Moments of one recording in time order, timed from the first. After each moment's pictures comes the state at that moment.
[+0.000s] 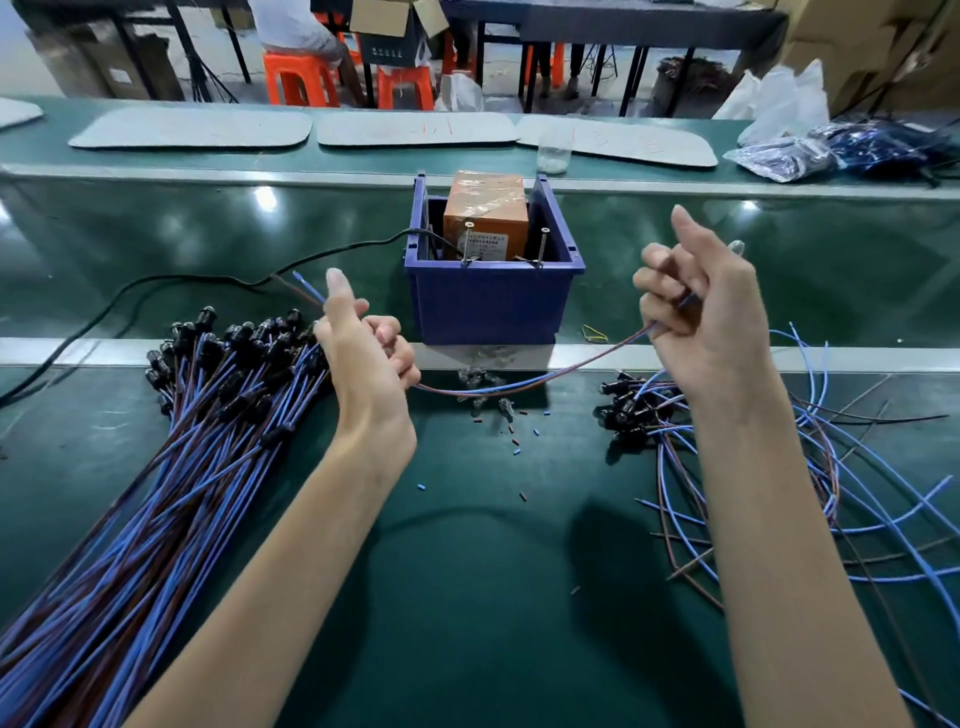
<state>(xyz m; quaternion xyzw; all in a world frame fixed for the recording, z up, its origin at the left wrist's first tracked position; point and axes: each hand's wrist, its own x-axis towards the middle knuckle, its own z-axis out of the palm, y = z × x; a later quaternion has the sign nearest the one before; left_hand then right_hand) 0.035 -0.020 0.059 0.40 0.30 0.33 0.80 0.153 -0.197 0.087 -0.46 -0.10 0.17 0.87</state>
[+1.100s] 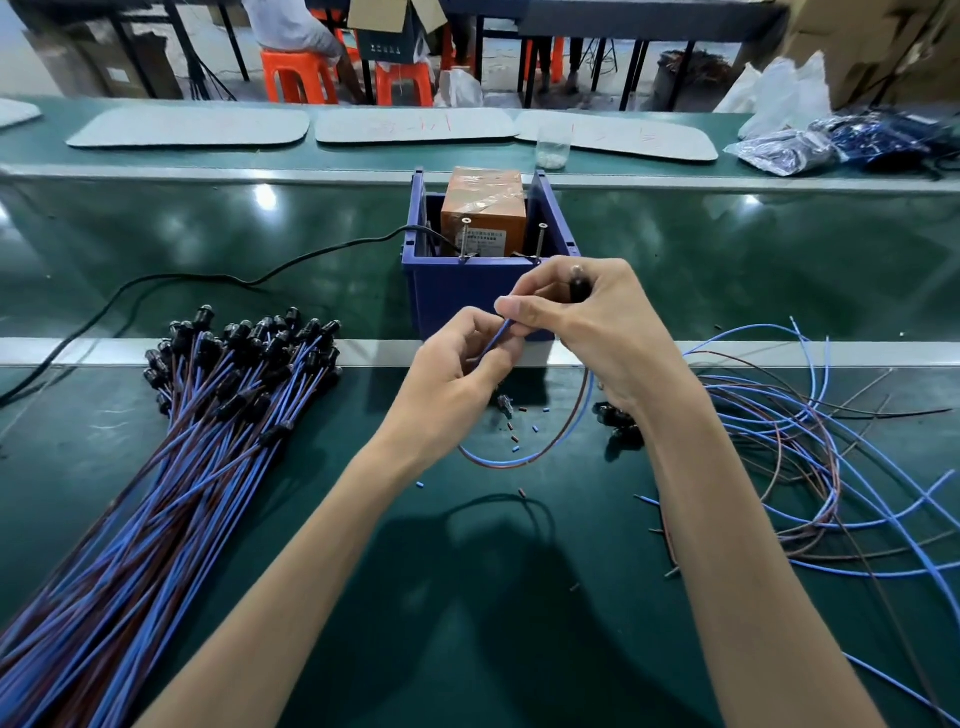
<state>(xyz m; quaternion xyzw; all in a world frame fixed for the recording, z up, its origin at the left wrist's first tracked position) 0.036 -0.040 0.037 0.75 0.03 0.17 0.64 0.121 -0.155 0.078 -0.71 -0.28 0.11 0.64</state>
